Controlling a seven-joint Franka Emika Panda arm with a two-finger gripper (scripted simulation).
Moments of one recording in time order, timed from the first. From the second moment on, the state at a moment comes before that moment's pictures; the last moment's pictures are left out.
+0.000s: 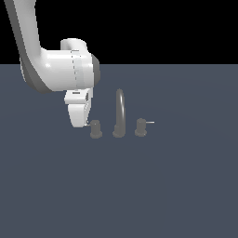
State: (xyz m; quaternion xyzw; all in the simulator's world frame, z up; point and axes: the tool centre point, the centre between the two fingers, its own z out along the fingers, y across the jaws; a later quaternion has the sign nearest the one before) arm 0.034 0.141 0.063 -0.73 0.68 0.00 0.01
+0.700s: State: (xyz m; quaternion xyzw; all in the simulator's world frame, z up) arm -0.004 0.144 0.062 -0.74 0.67 0.00 0.01
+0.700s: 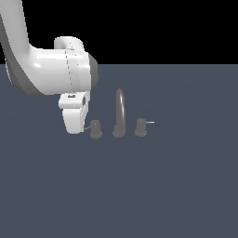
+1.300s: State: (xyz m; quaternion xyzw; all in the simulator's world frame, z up) arm -0.022 0.124 0.062 -0.75 0.66 0.00 0.01
